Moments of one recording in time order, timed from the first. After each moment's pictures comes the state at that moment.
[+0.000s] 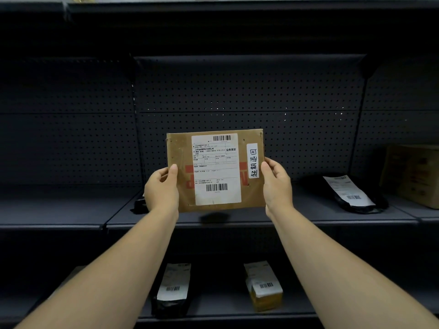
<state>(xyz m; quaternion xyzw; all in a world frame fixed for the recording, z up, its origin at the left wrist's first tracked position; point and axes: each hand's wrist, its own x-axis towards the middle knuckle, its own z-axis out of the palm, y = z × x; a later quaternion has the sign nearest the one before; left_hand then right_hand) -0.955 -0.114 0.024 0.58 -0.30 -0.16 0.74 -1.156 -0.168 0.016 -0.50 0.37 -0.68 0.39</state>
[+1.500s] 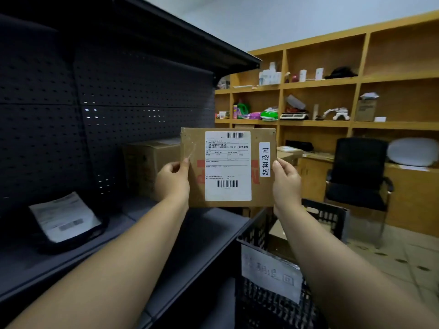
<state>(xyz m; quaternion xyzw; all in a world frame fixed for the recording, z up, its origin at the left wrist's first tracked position) -1.607 -0.216 0.026 0.40 -0.57 -0.44 0.57 -1.758 -0.076 0.013 -0.22 0.58 -0.78 0.03</state>
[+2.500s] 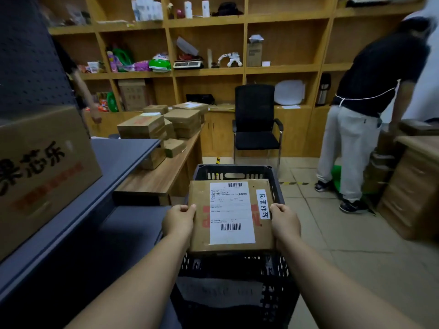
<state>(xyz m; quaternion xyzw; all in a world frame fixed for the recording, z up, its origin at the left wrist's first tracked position) -1.911 -0.266 -0.157 0.37 -0.76 -0.50 0.19 -1.970 -0.052 -0.174 0.13 0.77 -0.63 -0.02</state>
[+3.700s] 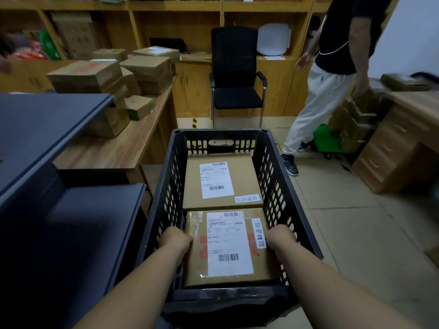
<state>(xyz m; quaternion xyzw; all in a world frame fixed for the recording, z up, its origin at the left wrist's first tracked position) -1.976 -0.286 -0.292 0.40 -0.79 -0.45 -0.12 -2.021 -0.064 -0.288 0.24 0.87 -0.36 0.22</state>
